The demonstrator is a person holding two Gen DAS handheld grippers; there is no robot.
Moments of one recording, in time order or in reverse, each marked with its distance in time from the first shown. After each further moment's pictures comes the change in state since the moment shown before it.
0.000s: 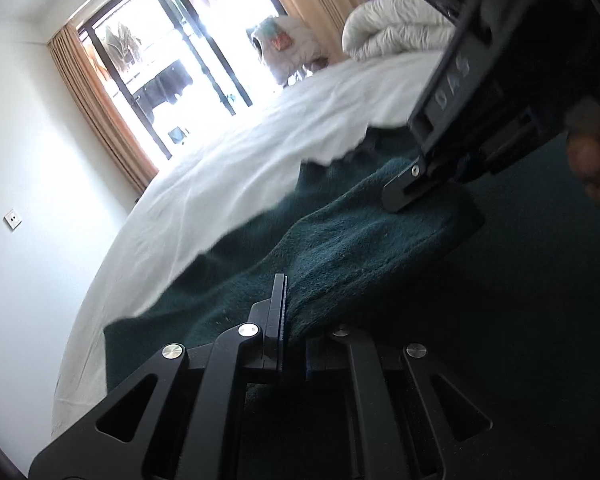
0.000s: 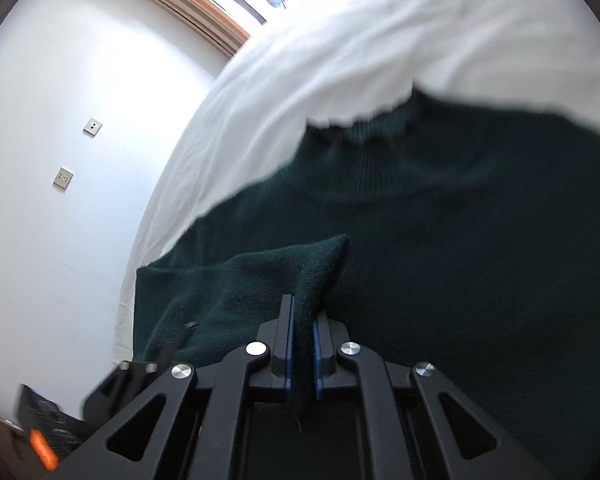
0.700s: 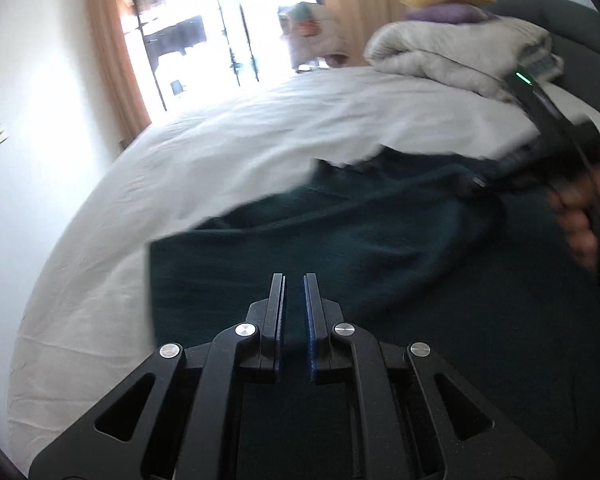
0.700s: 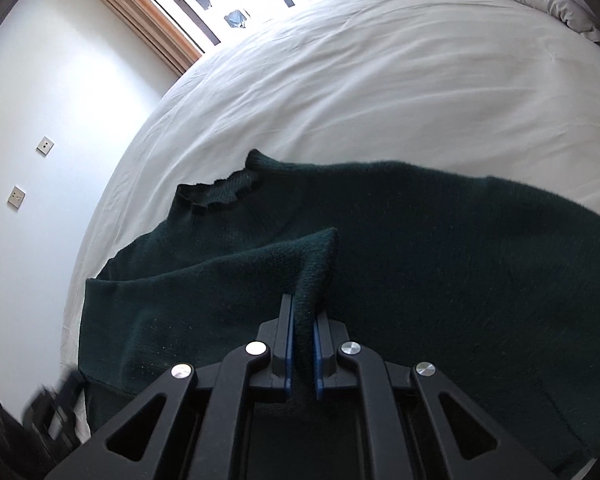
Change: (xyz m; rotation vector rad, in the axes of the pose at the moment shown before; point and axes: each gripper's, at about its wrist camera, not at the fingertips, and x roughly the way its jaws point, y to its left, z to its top) left arm -0.035 0.072 -0.008 -0.281 0.076 -0.086; right arm -0.024 -0.087 0.018 0.044 -0.030 -0.190
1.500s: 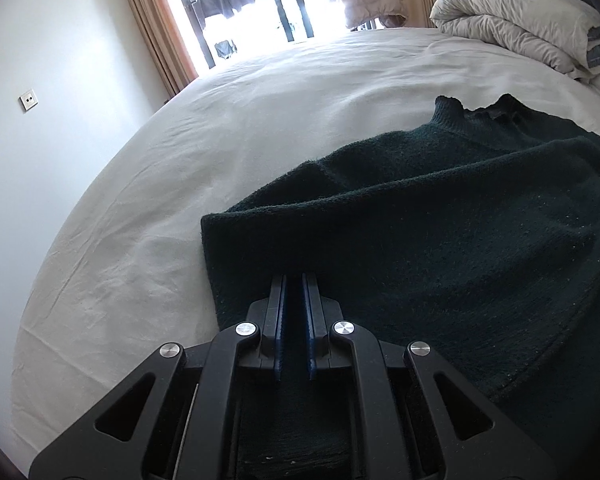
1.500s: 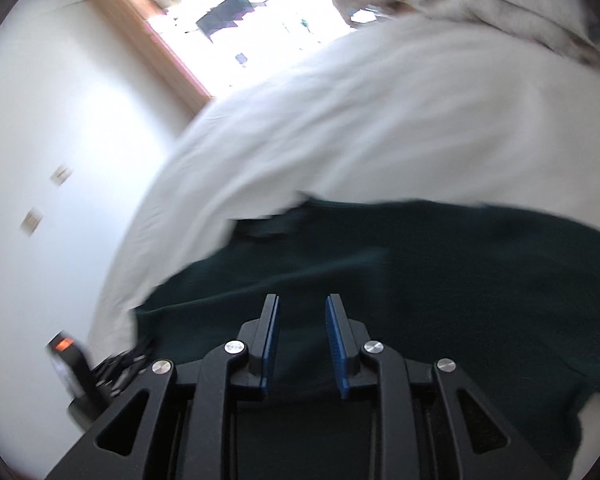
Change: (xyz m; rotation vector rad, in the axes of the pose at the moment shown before) left arm 0.100 0.058 -0.010 -0.026 0.142 0.148; right arm -0.045 0.069 -0.018 -0.067 -0.134 0.105
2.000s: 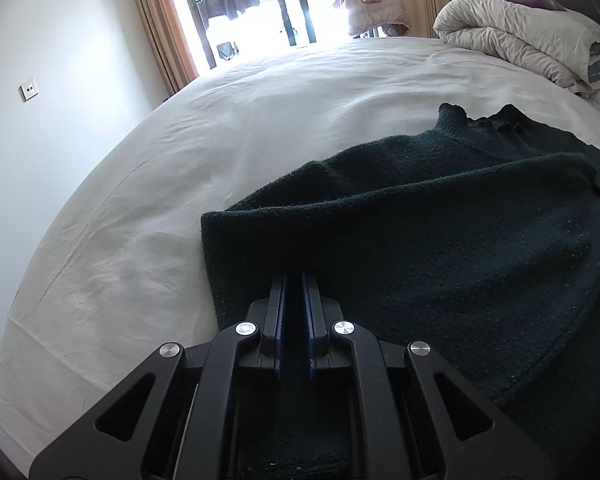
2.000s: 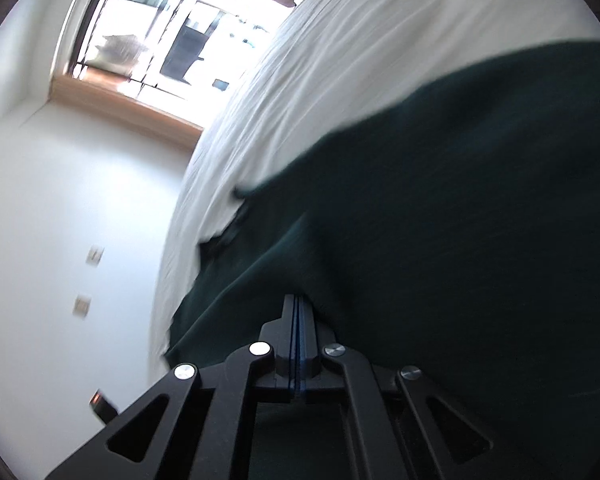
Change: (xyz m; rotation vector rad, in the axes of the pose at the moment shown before) left arm 0.005 0.005 -0.002 -0.040 -0.018 -0.029; right arm 0.011 -0.142 -0.035 0.462 -0.107 0.058
